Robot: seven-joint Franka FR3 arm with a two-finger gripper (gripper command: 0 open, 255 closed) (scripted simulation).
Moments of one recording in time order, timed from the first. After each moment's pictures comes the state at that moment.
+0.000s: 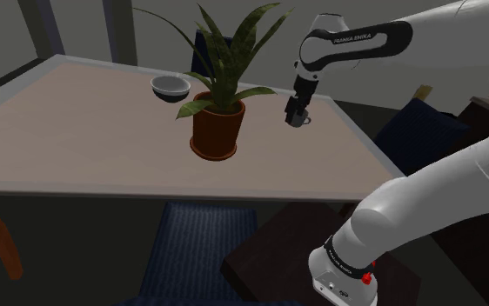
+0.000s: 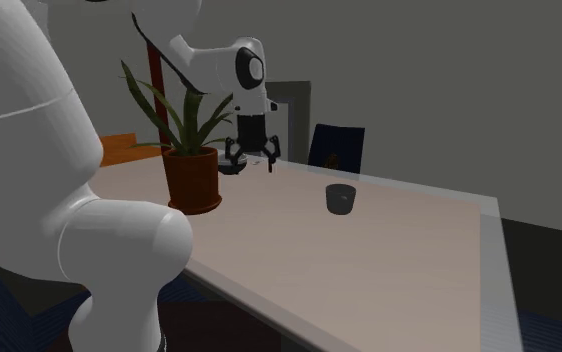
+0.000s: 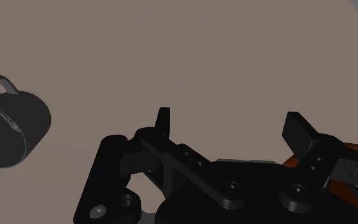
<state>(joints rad) -0.15 -0.32 -0.23 -2.32 -0.11 1.98 -0.43</state>
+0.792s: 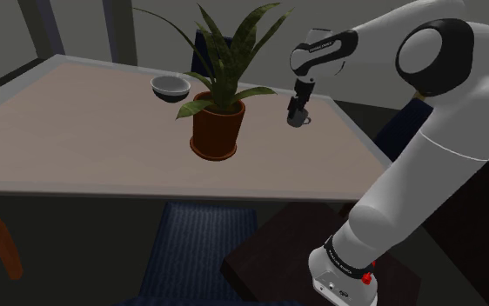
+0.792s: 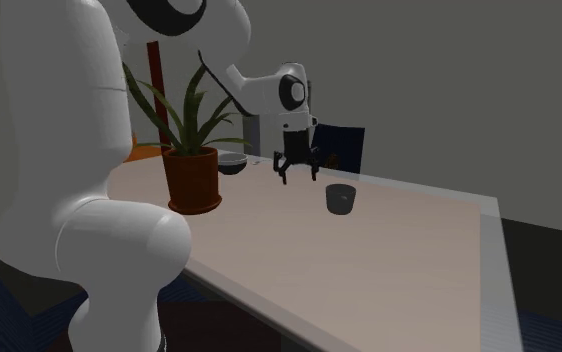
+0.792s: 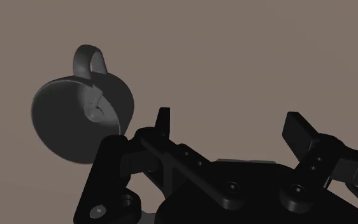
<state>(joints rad) -0.21 0.07 -0.35 -2.04 -0.09 2.11 -0.64</state>
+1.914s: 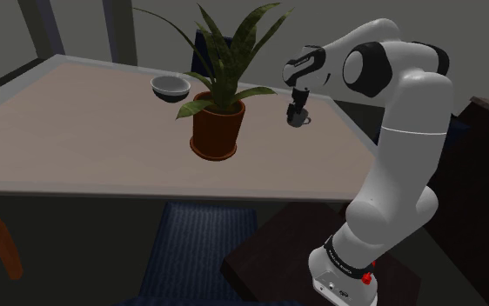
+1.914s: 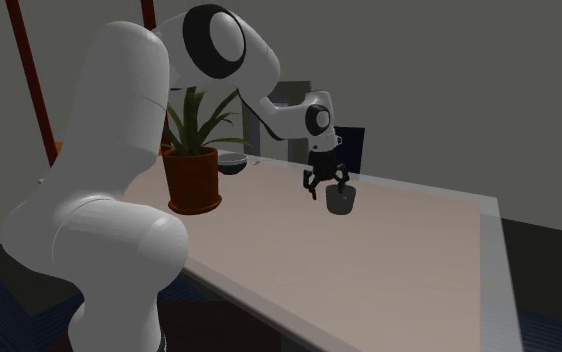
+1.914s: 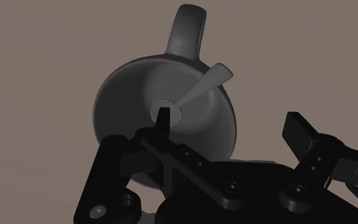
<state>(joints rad) -0.32 0.44 -0.36 -1.75 0.00 2.20 -0.78</state>
